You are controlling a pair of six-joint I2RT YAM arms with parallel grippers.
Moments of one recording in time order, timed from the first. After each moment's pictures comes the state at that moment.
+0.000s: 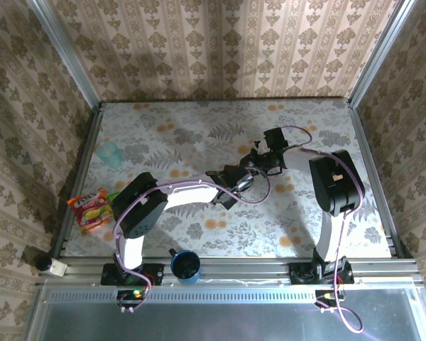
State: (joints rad) left arm -1.04 1.92 1.25 -0.55 -0.33 -0.08; right arm 0.26 1.95 1.14 -0.19 -0.68 0.79
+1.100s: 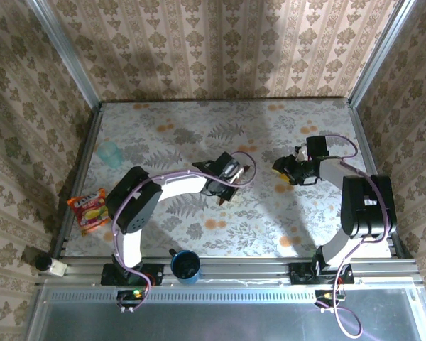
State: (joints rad) left arm -0.87 1.90 1.20 -0.40 0.12 -0.25; right arm -0.03 1.64 0.87 -0.31 -0.61 0.62
